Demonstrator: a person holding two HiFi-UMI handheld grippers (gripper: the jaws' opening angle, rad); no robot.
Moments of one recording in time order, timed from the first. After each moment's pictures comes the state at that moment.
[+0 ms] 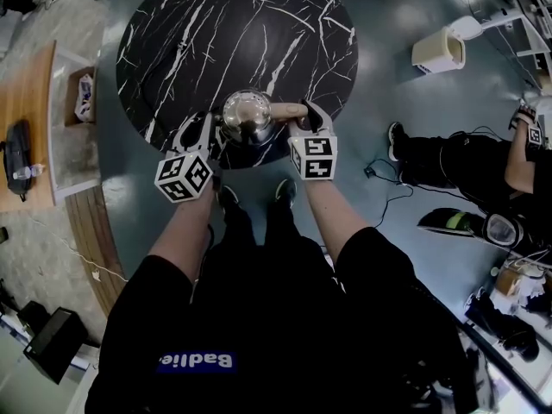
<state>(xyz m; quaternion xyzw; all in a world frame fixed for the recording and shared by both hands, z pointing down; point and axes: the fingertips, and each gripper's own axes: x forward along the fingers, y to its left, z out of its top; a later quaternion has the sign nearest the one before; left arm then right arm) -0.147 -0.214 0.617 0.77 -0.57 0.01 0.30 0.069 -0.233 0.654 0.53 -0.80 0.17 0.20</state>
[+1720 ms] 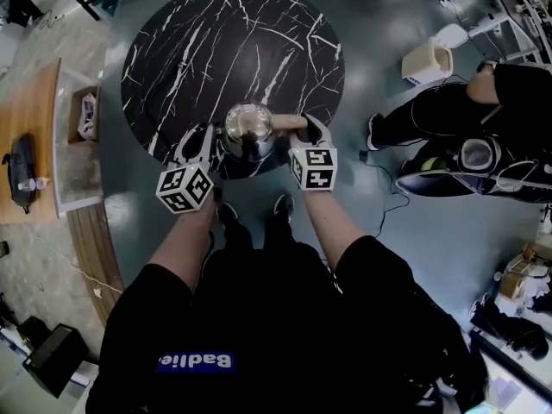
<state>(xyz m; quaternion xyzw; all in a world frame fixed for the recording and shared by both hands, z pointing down) -0.131 -0.203 0.566 0.78 -0.55 -0.01 0.29 0.086 -0.219 0.612 0.55 -0.80 0.18 0.17</state>
